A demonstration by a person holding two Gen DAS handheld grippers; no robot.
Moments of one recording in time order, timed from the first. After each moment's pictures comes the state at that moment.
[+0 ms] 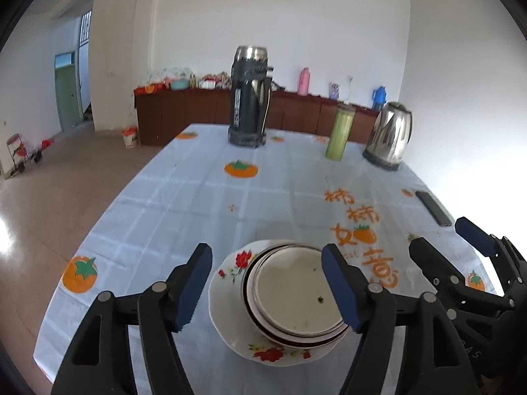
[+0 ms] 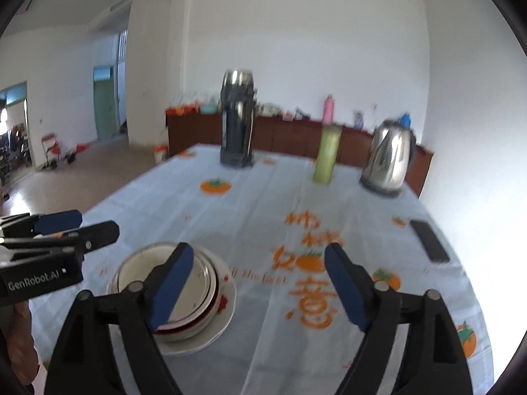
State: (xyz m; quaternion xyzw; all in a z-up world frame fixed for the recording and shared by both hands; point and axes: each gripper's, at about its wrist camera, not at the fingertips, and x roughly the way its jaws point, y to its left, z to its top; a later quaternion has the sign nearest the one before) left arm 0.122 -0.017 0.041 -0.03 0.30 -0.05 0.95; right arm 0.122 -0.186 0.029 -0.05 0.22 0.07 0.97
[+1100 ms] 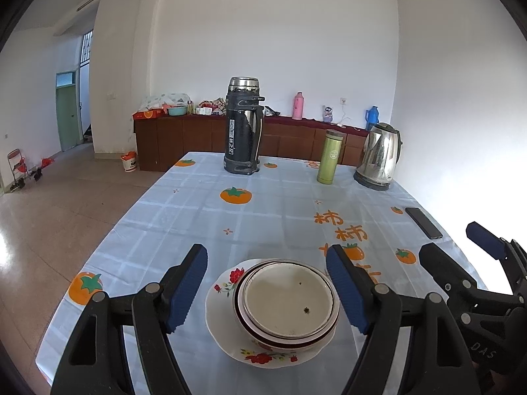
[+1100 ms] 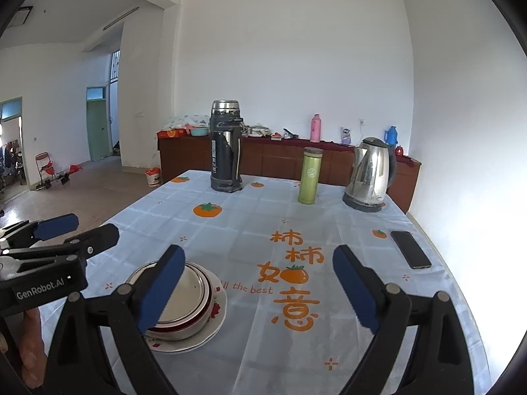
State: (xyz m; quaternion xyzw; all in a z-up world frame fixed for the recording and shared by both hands) left arm 0.093 -0.025 0.057 -0.02 0.25 -0.05 0.97; right arm 0.081 -0.201 0.052 -0.03 0.19 0.05 0.98
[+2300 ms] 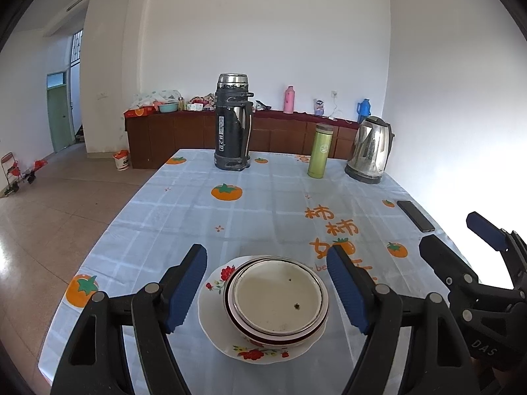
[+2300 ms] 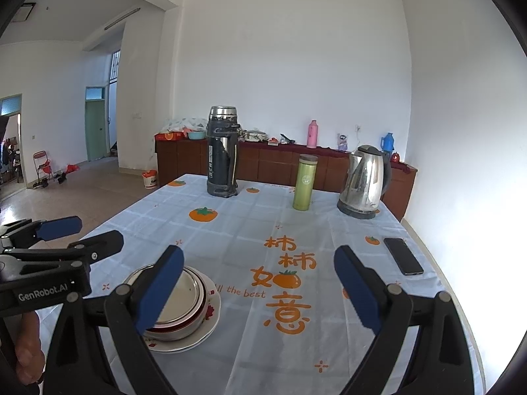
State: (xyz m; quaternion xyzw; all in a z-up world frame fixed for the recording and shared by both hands) left arm 0.092 -0.032 0.063 -0.01 0.26 -0.07 0.96; right arm 0.075 -0.206 0.060 -0.04 0.17 0.04 0.98
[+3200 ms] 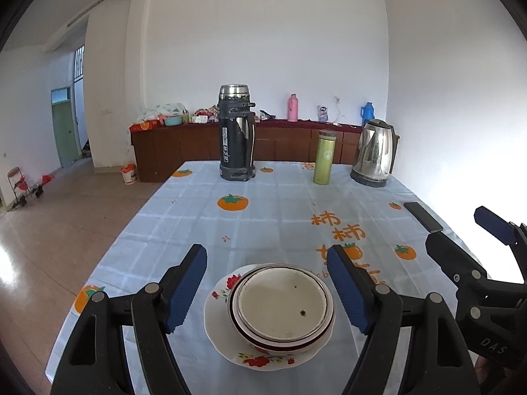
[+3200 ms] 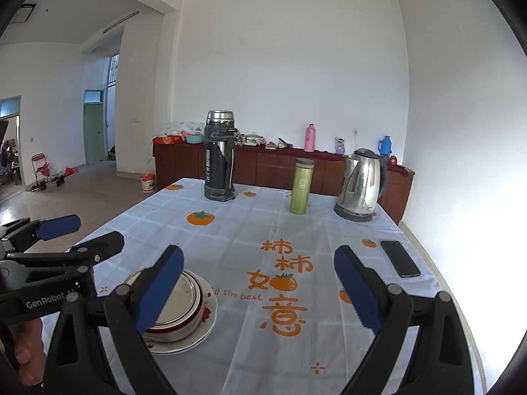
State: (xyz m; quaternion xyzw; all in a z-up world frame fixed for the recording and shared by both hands) left arm 0.086 -0.042 0.064 0.01 0.23 -0.05 0.97; right arm 0.074 -0.211 0.062 -0.04 0.17 0.04 0.98
